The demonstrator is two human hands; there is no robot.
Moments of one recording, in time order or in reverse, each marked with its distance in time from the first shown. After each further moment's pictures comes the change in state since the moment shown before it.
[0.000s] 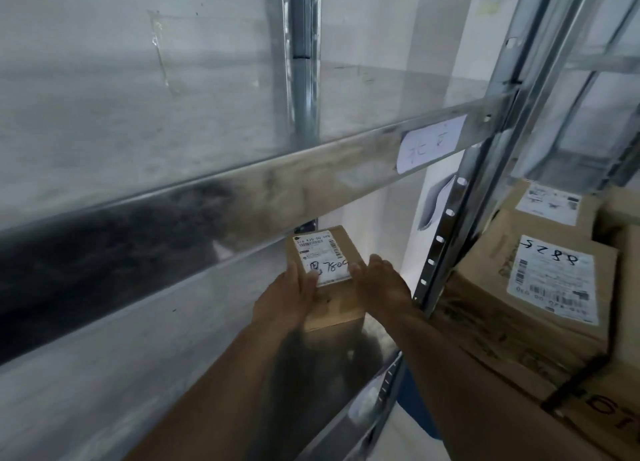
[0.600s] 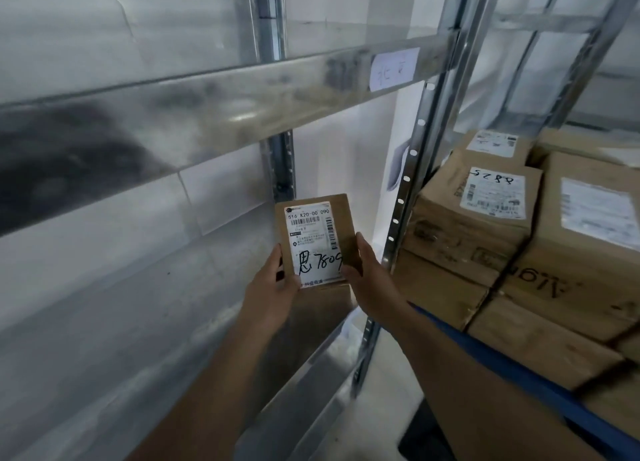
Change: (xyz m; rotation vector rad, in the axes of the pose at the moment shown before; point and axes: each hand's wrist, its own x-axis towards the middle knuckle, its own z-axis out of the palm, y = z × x) left_hand -0.093 -0.035 0.008 -0.410 -0.022 0.066; right_hand -0.118 0.015 0.022 0.627 -0.052 0.017
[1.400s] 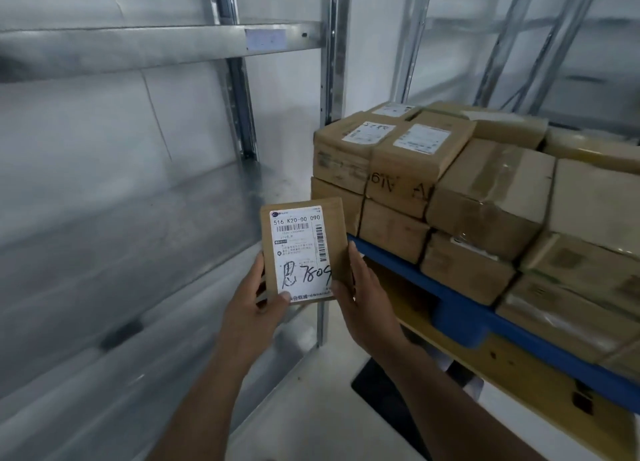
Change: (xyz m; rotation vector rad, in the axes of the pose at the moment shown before) left_hand -0.285 0.040 0.085 -0.122 0.069 0.098; right_hand -0.291 0.069 -0.087 -0.160 0.107 -0.201
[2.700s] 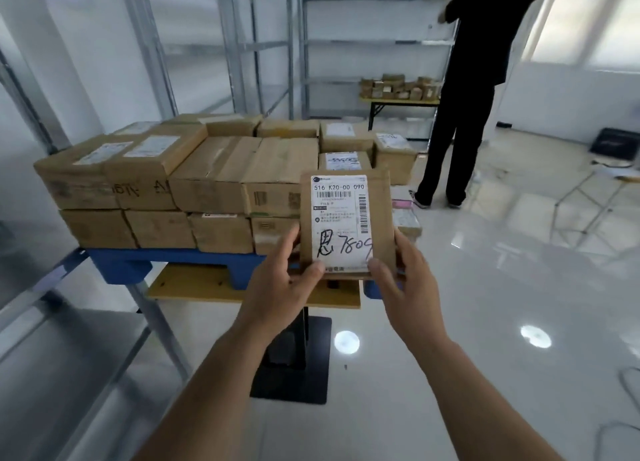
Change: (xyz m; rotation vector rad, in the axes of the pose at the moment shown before) left_hand -0.185 0.176 0.205 -0.079 -0.634 0.628; right_hand -0.300 0.060 -0.228 0.008 0.870 0.256
